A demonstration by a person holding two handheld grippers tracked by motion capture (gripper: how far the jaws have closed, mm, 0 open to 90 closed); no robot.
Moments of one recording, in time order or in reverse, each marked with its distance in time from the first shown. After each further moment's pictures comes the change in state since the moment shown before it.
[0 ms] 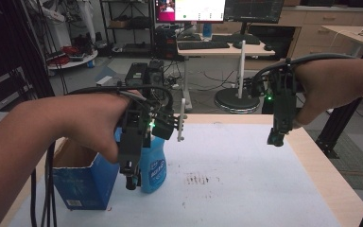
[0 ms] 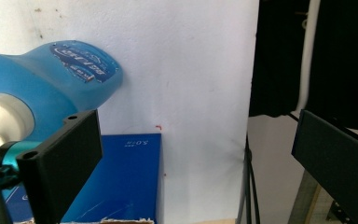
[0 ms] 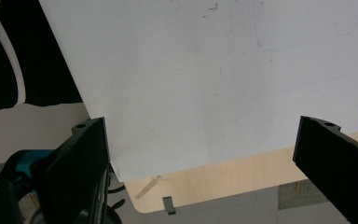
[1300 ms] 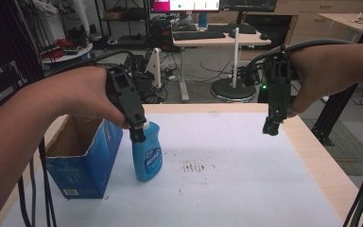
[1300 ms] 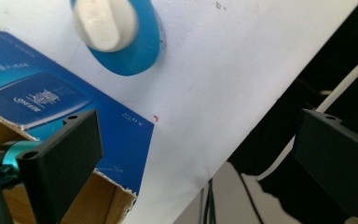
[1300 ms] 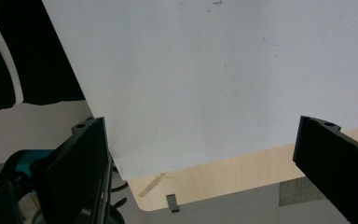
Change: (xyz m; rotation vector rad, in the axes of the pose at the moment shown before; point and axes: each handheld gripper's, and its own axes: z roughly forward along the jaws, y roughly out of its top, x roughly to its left) left arm 0.045 -0.031 -0.014 -0.109 0.013 -0.671; right arm 0.010 -0.004 0.002 0.008 -0.006 0.009
